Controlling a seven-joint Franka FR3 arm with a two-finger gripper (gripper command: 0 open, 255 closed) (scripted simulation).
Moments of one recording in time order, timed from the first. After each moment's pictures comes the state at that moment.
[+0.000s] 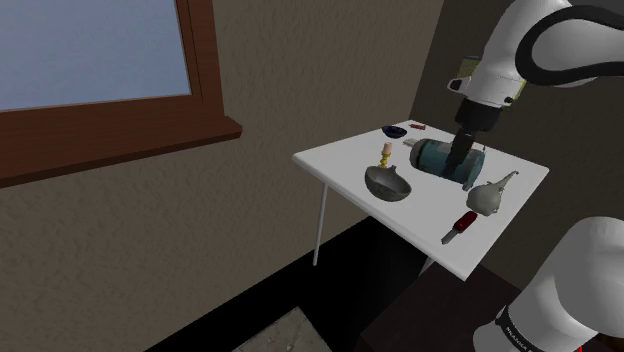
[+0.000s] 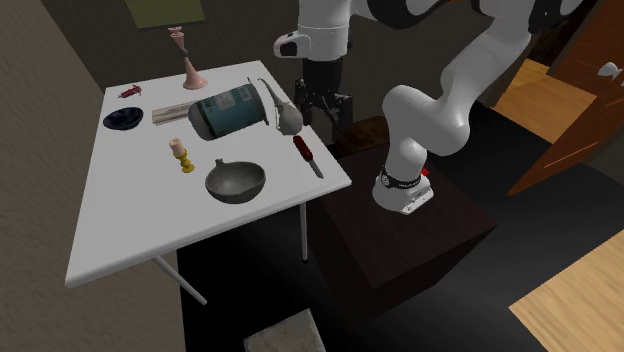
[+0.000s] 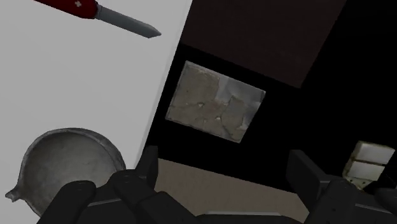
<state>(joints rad) 0.06 -0.90 -0.15 -2.58 -0.01 1.72 -0.36</state>
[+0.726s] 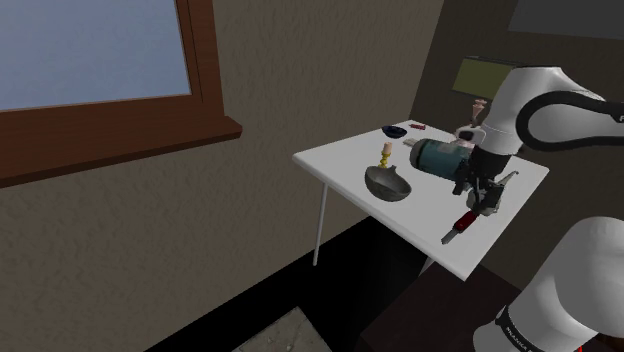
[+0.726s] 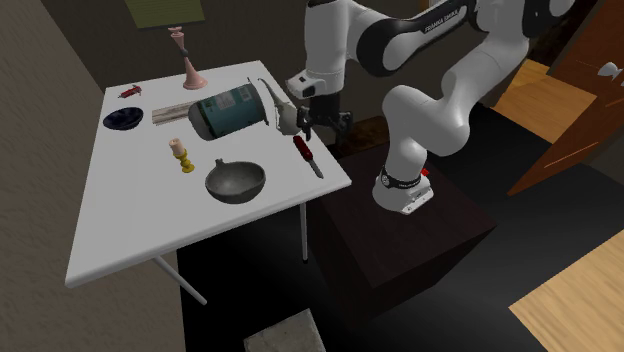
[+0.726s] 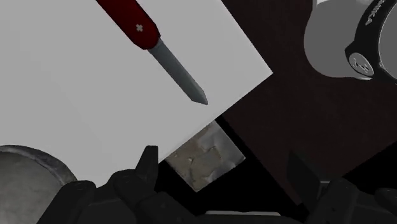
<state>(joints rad) 0.05 -1.03 -0.40 -2.86 -0.31 1.83 -0.92</state>
